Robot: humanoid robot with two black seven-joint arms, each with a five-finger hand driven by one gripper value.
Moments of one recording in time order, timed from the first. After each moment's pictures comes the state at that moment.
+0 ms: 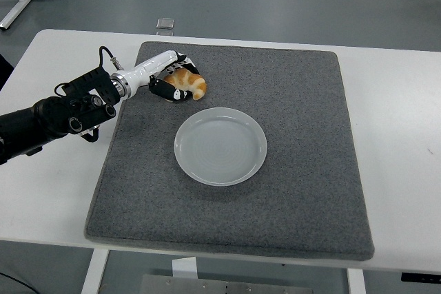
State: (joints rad) left arm -1.07 0.30 0.13 -0.60 0.69 0.17 -0.45; right arm 0.06 0.00 0.00 0.14 0.06 0.07 -0.03
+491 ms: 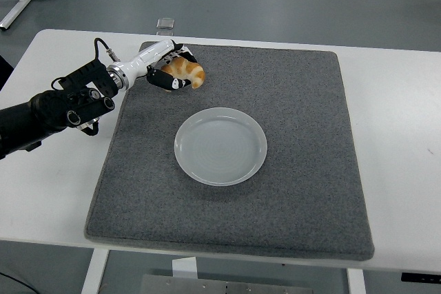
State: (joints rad) left arm -1.08 0.31 0.10 -0.60 0.68 0.20 -0.45; right arm 0.06 0.00 0.00 0.14 0.06 0.07 -0.03
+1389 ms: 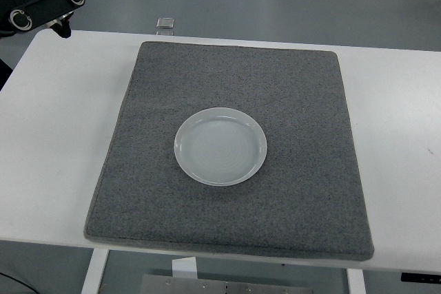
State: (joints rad) left arm -1.50 0.51 0.12 -0.88 0.70 0.10 -0.44; right arm 0.06 0.00 0.00 0.14 0.06 0.07 -0.03
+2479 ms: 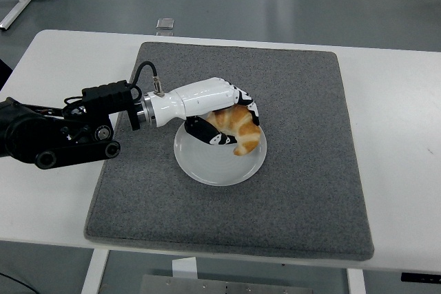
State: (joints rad) left arm -1.12 0.52 0.13 -1.31 1.24 0.38 -0.45; right arm 0.06 0.00 0.00 0.14 0.06 0.07 -0.03
